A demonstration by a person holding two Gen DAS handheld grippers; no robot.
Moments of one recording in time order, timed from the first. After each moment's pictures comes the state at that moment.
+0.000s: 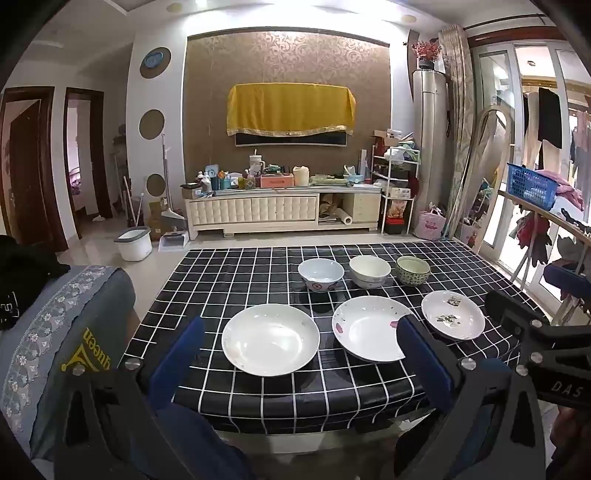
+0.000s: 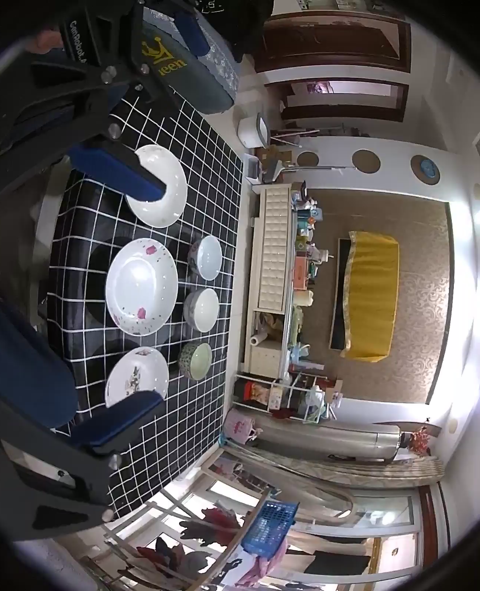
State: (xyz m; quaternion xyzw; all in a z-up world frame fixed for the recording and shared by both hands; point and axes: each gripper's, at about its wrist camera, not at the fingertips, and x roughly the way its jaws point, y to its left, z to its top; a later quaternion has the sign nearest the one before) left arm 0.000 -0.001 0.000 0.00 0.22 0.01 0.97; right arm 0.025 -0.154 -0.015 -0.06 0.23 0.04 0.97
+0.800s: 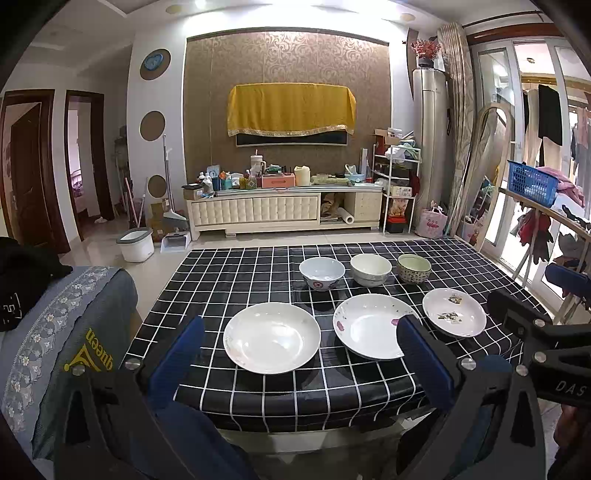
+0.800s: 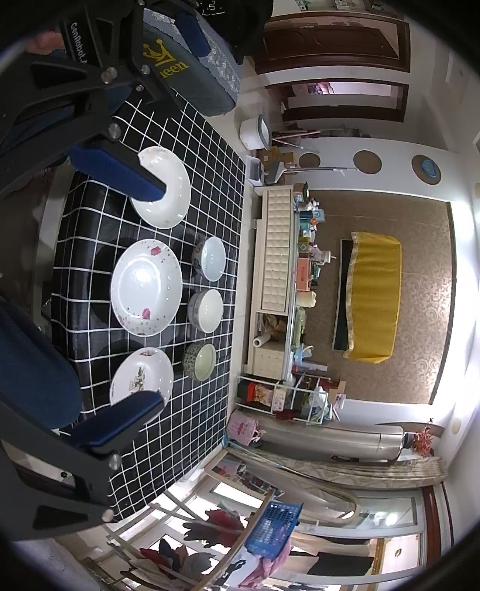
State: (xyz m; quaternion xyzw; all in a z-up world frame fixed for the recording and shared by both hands) left arm -0.005 -0.006 -0.002 0.00 0.23 0.01 0.97; right arm 0.024 -0.156 -0.018 -0.06 0.23 0.05 0.97
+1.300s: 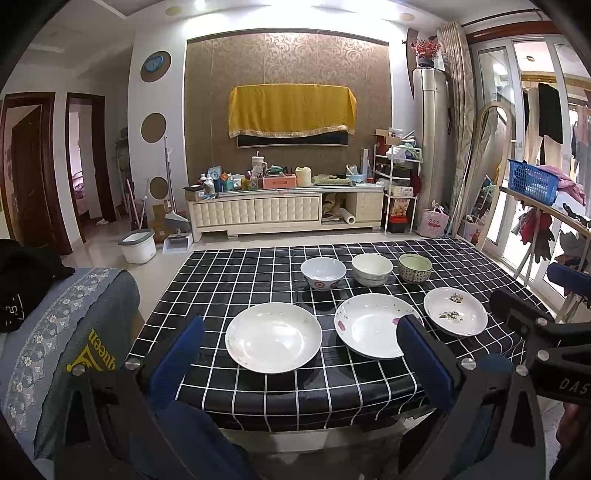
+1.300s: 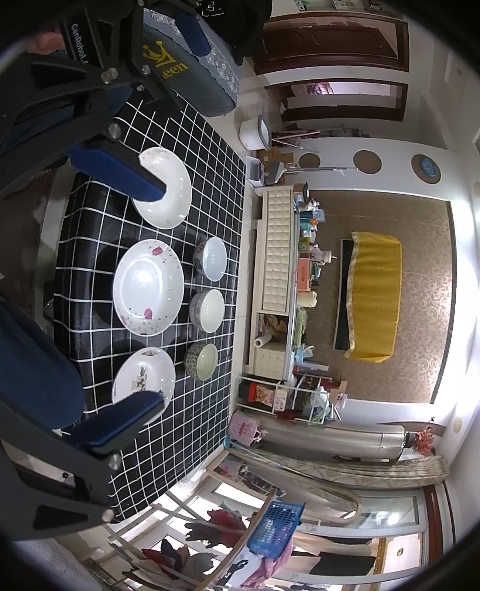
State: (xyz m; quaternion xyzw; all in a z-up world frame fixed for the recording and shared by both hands) left arm -0.005 -0.003 -0.002 0.00 0.23 0.01 0.97; right arm 0.019 -0.159 -0.016 -0.05 0.23 0.05 0.97
